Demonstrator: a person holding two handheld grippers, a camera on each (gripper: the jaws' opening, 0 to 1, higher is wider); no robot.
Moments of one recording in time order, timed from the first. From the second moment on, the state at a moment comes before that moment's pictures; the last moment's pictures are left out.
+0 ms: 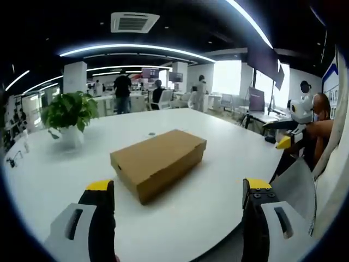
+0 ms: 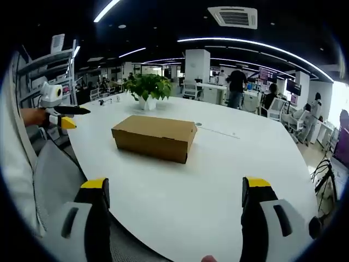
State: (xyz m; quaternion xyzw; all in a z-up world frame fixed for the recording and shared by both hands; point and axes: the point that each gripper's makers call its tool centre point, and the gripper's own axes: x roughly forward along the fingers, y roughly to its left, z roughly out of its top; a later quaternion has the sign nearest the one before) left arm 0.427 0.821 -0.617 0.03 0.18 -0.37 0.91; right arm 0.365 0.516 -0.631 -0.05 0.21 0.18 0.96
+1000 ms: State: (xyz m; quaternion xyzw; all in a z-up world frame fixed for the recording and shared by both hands) left arm 0.428 0.820 -0.619 0.03 0.18 -0.37 0.91; right arm 0.365 0.516 -0.633 -0.05 0.21 0.19 0.96
